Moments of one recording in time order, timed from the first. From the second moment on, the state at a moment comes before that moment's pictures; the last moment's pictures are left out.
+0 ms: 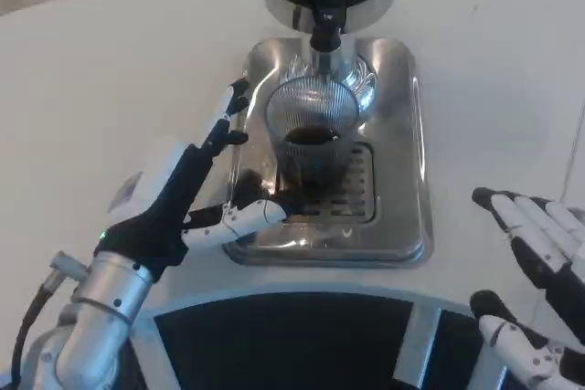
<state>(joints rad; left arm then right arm) -0.44 0.41 -0.09 0.34 0.36 -0.42 0.04 0.17 0.07 -0.50 -1.03 -0.77 -0.28 0.99</state>
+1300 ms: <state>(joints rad) -0.64 0.30 -0.17 0.57 0.41 -0.43 0.09 0.39 -0.04 -0.38 -1.03 -0.90 -0.09 0.84</state>
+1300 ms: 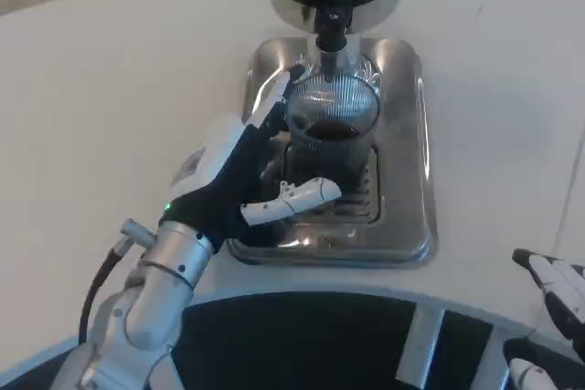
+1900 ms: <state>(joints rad) -0.66 0.29 -0.18 0.60 0.42 -0.43 0.12 0.41 -0.05 -0.34 -1.03 -0.89 -0.06 0.81</state>
